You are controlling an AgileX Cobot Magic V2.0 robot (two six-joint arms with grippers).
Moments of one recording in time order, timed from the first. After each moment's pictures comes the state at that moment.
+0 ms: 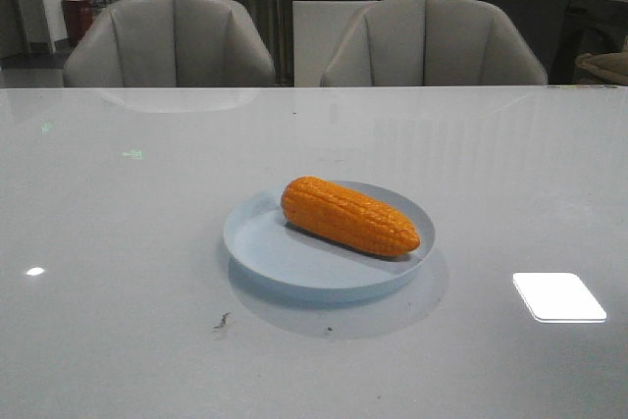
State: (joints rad) left arm -0.14 0.87 -0.75 0.06 0.55 0.08; right arm -0.05 0.74 -0.83 0.17 0.91 -0.12
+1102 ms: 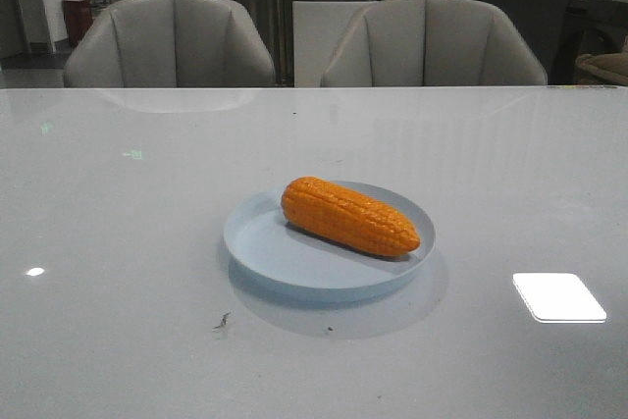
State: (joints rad) left arm -0.07 0.69 -0.74 -0.08 0.57 0.09; right arm -0.04 0.75 -0.83 0.17 0.91 -0.12
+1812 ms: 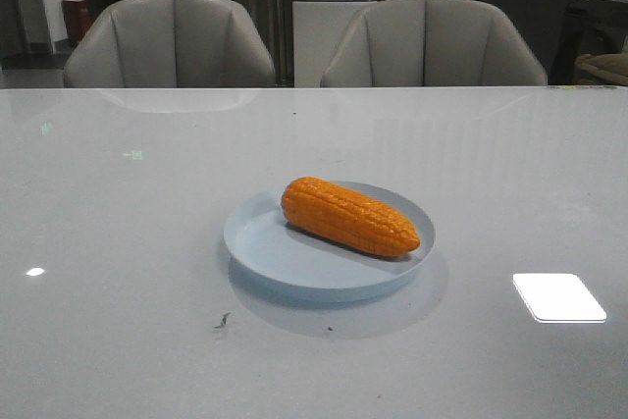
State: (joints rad) left arm -0.06 0.02 -0.05 -0.09 0.16 0.09; right arm -0.04 0.75 -0.83 0.17 0.91 -0.12
